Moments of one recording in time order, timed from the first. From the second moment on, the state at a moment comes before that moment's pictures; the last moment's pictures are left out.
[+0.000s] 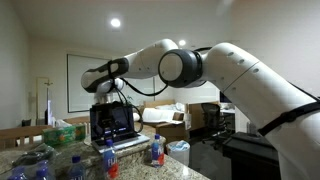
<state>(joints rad) 0.21 0.71 -0.05 -1.09 0.06 1.55 0.47</state>
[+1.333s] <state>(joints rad) -0.01 0.71 -0.07 -1.16 0.02 1.49 0.16</state>
